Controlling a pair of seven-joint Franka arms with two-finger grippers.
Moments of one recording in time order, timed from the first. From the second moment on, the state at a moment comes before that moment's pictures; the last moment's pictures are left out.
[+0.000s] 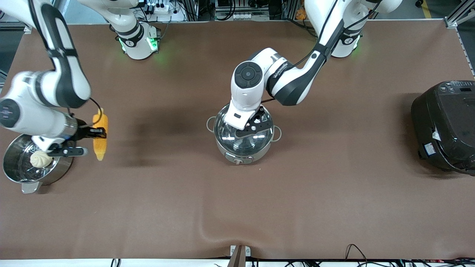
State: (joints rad) left arm -0.71 0.58 -0.07 -1.38 -0.01 1.97 -1.08; right arm -0.04 0.23 0.02 -1.86 0.04 1.91 -0.07
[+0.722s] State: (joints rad) left arm -0.34 0.25 -0.06 -1.37 0.02 1.53 -0.43; right arm 0.48 0.25 0.03 -1.60 0.11 1.89 0.66
